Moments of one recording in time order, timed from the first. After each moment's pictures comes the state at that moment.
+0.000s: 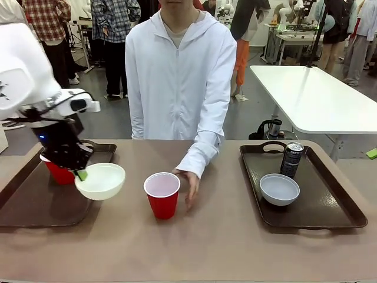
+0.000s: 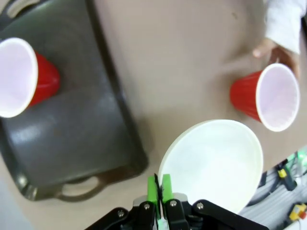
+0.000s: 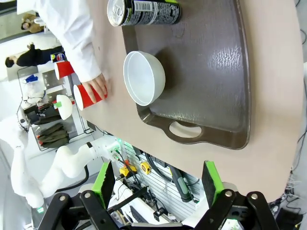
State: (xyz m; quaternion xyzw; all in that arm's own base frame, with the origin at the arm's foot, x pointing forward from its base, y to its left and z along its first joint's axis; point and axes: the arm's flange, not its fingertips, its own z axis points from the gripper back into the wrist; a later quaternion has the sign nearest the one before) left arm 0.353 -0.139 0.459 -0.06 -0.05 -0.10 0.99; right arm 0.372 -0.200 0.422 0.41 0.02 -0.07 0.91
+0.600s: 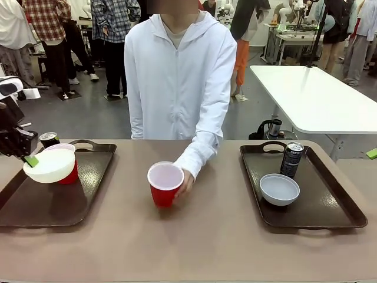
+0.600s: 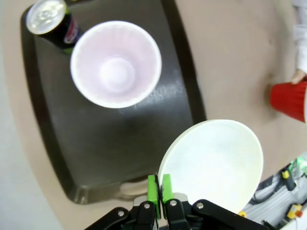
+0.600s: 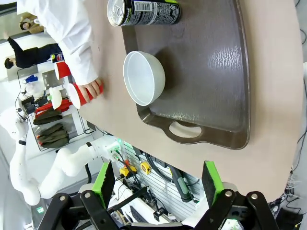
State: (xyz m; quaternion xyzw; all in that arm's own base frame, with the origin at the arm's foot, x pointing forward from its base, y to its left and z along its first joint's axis) left arm 0.386 0.003 0.467 -0.10 -0.06 -0.06 0.99; right arm 0.372 -0.200 0.422 0.41 0.02 -0.07 0.91
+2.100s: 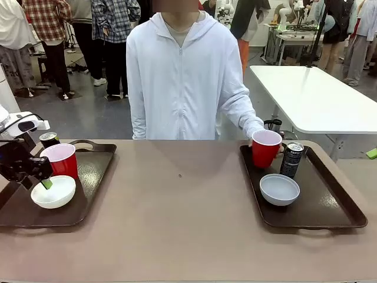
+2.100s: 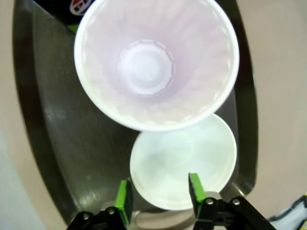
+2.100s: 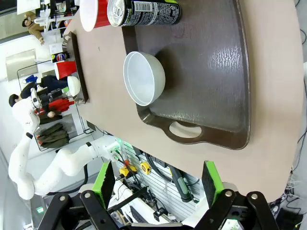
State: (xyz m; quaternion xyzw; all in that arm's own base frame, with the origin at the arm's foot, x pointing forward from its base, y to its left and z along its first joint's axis) left arm 0.399 0.009 0.377 -0.06 -0.05 -0.04 1.00; right arm 0.372 -0.200 0.422 0.41 0.02 -0.07 0.91
